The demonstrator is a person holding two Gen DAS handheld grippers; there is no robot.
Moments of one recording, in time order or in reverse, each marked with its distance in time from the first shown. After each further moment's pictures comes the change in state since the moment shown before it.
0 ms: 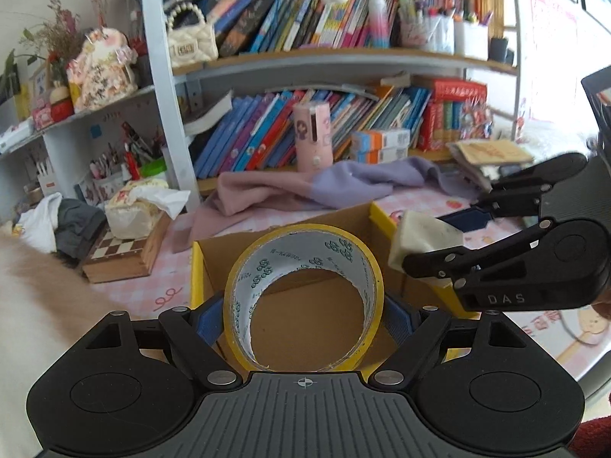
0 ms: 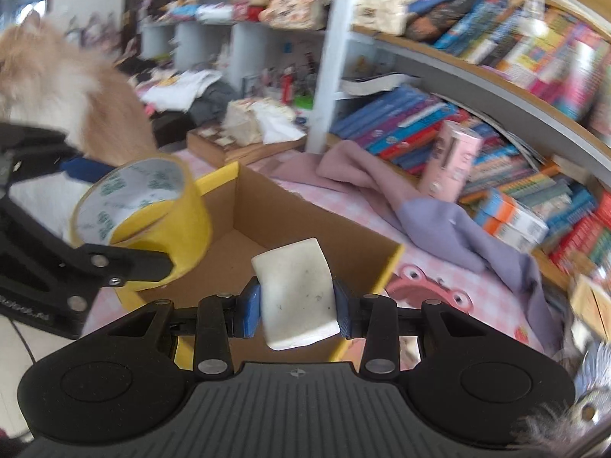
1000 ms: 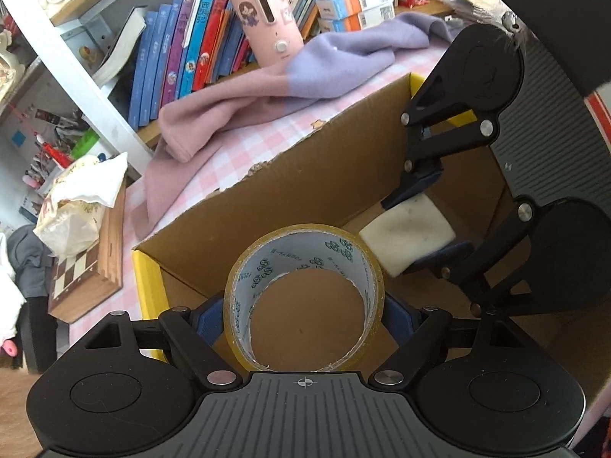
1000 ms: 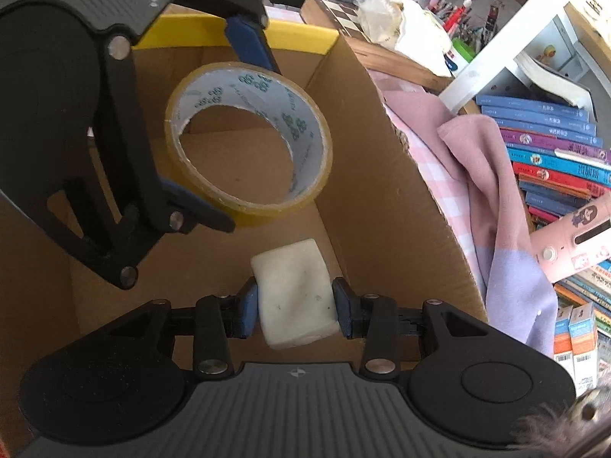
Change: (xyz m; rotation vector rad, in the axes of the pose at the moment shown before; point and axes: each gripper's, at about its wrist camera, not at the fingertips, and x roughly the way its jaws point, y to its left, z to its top) left arm 0.149 0.010 0.018 0.316 0.348 -0.016; right arm 0.163 0.001 0.004 -0.556 0.289 0.202
